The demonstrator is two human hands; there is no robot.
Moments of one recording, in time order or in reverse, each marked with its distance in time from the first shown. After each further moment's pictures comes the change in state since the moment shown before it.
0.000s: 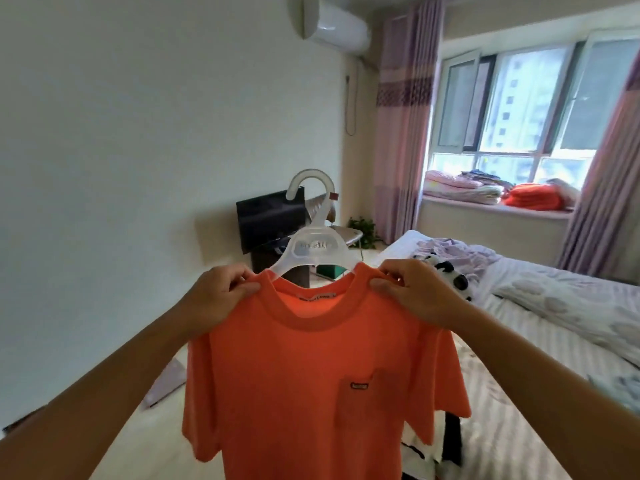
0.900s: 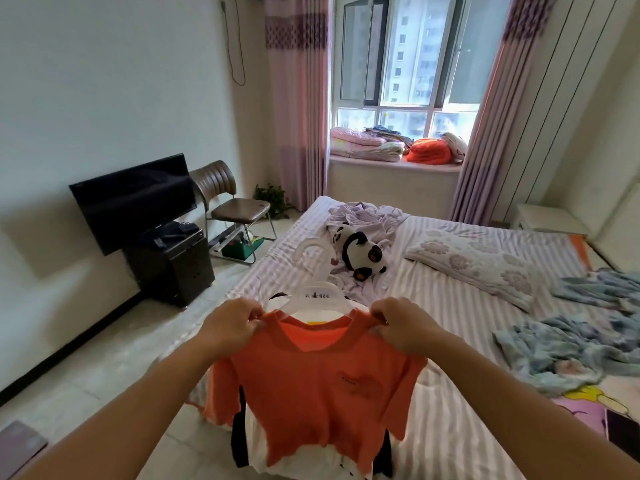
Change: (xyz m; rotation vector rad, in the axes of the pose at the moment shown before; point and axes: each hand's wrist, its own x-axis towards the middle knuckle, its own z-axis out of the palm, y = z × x) left_hand 0.309 -0.009 0.323 0.231 -0.424 0.075; right_hand 0.088 0.327 0.019 -0.252 -0.271 0.475
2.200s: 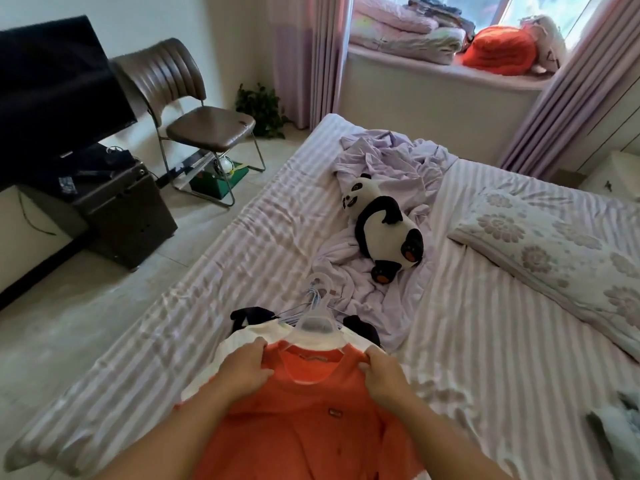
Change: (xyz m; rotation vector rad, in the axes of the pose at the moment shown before) left_hand 0.491 -0.140 0.271 -0.065 -0.448 -0.284; right_hand 0.485 0.223 0.245 0.286 -0.247 0.404
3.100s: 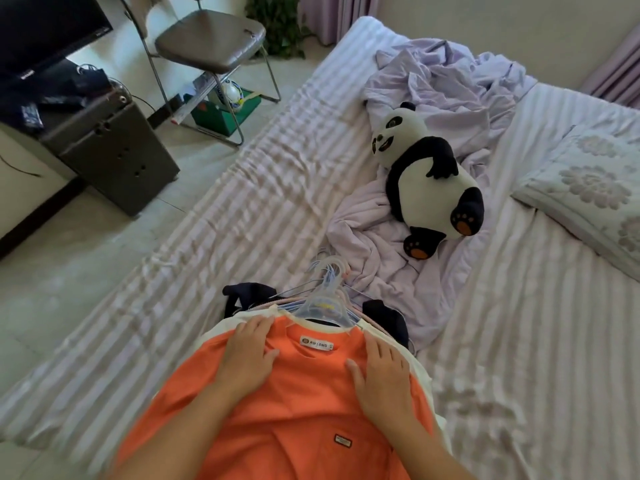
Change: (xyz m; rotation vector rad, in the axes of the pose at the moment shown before) left_hand 0.120 -0.020 0.065 -0.026 0.164 -0.029; right_hand 0.106 0.033 0.089 -0.161 0.133 -0.035
